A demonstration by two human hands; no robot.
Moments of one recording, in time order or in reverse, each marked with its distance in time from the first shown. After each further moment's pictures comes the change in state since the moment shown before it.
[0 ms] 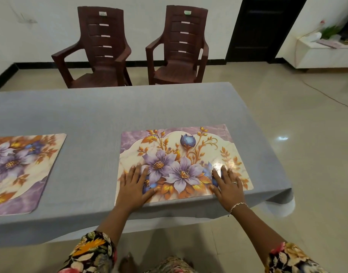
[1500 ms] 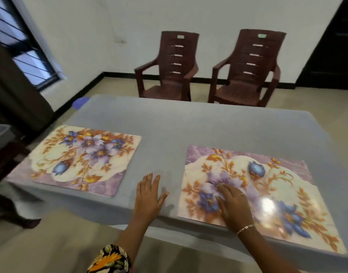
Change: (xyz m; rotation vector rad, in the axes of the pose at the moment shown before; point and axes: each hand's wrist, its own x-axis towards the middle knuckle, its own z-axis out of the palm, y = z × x) left_hand -0.068 -0.089 -0.083 -0.012 0.144 -0.387; right_hand 0.018 -0.187 -0.016 0.217 0.290 -0.517
